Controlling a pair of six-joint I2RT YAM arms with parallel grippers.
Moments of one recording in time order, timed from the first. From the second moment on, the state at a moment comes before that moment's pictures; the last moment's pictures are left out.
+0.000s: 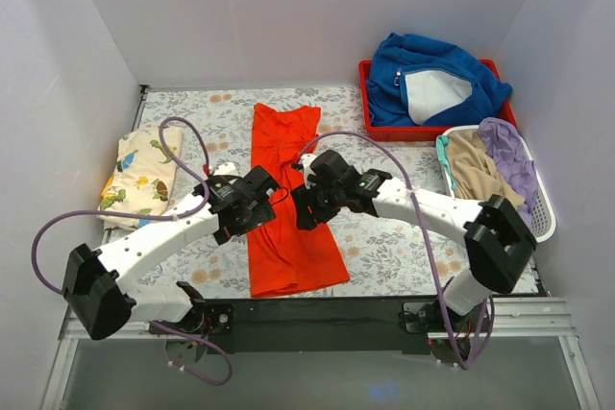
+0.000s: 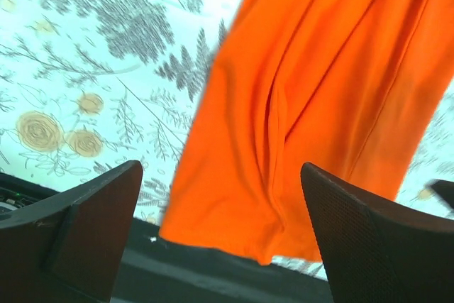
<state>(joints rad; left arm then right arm) -0.80 1.25 1.03 -1.10 -0.43 -1.21 0.92 1.55 1.11 -0.42 -0.22 0.30</state>
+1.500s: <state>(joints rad) -0.75 0.92 1.00 -1.12 -0.63 -1.27 0.97 2.01 1.35 -0.29 -0.49 0.29</state>
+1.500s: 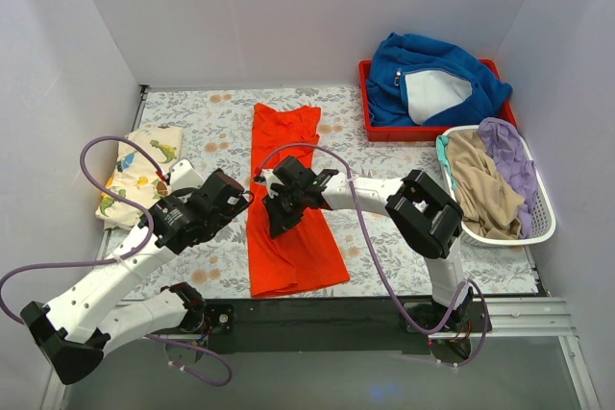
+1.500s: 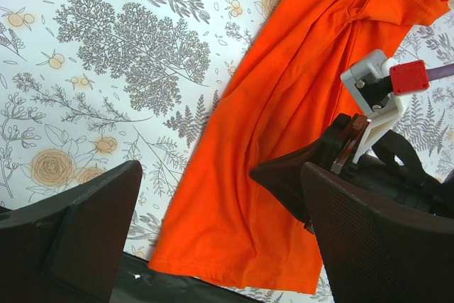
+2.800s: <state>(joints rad) -0.50 1.21 1.06 -0.71 -0.44 -0.90 0.73 1.71 1.31 -0.49 -0.02 0.29</state>
